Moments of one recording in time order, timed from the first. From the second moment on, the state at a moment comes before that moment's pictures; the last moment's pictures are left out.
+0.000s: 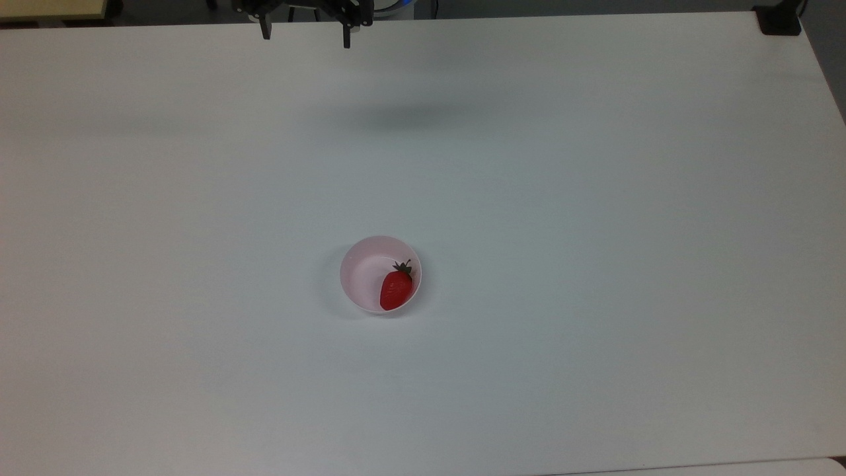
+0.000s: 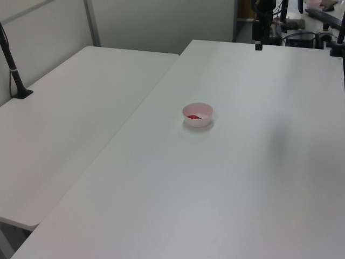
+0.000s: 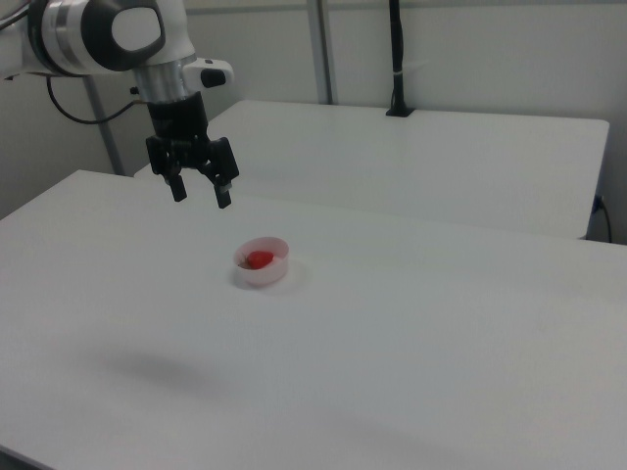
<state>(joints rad) -0.02 0.02 0.02 -1.64 -0.09 1.60 0.03</state>
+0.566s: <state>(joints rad) -0.08 0.02 0.01 -1.62 -0.09 1.60 0.02</state>
